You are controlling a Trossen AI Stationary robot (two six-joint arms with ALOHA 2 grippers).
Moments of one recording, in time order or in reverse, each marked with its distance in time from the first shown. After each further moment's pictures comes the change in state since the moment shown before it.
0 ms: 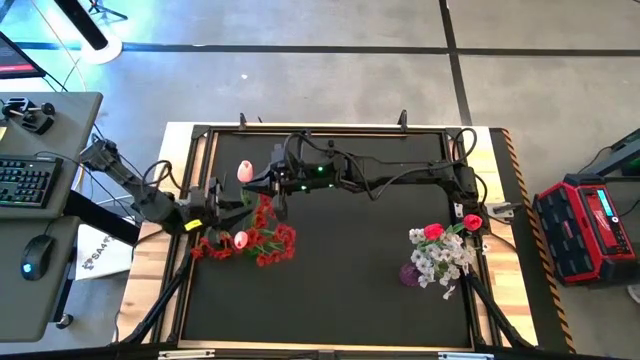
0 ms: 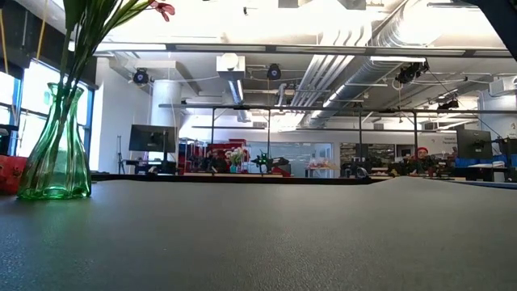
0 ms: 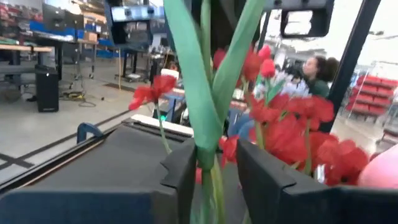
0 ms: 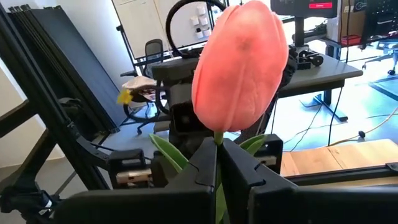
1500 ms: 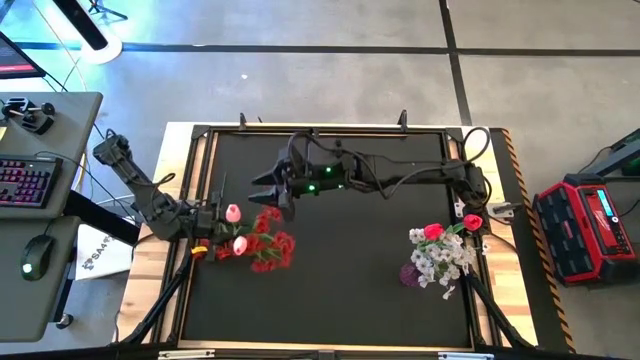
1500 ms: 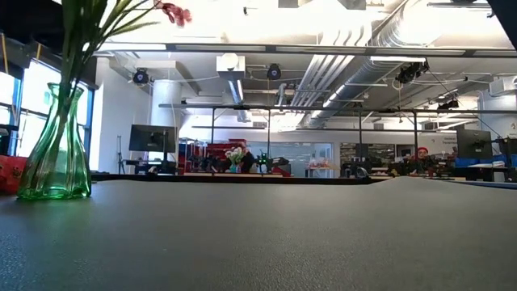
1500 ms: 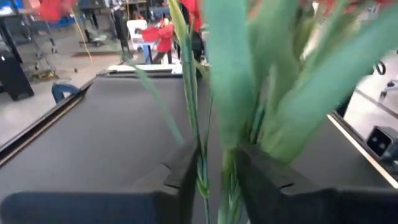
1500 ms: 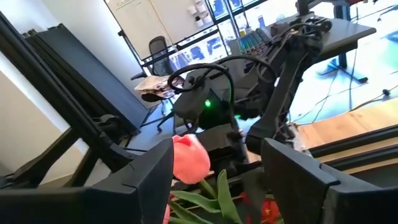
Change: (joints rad) left arm -0.154 -0.125 -0.106 -0.388 0.022 -0.046; right arm 0.023 -0.064 0.000 -0.116 0.001 0.193
